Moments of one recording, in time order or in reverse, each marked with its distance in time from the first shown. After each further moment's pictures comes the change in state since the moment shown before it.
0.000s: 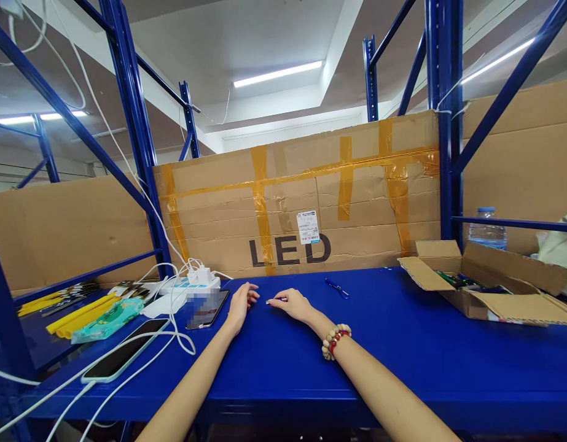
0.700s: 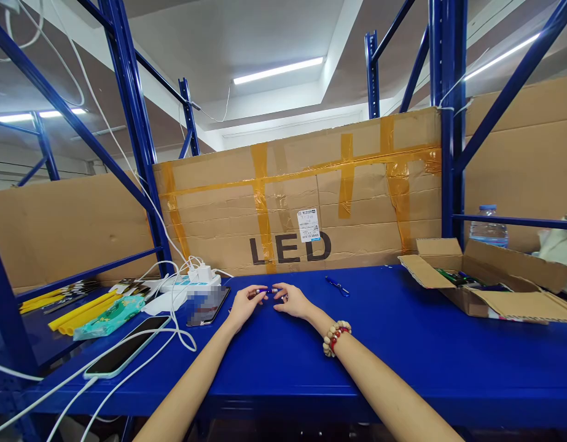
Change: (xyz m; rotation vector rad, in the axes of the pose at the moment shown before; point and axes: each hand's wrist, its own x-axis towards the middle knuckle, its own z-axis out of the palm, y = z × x) left_hand -0.003 0.001 0.003 -0.016 -0.219 0.076; right_hand 0.003 0.002 0.004 0.173 0.029 0.145
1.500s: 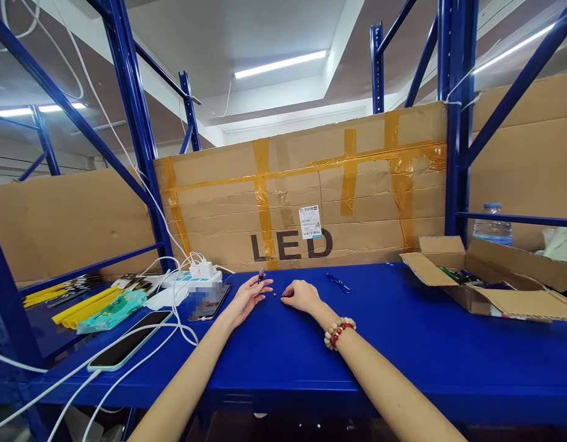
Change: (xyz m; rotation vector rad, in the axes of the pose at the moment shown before) left_hand -0.005 0.020 -0.001 -0.521 -0.126 -0.254; right_hand -0.013 -0.021 -0.016 -0.553 0.079 0.108
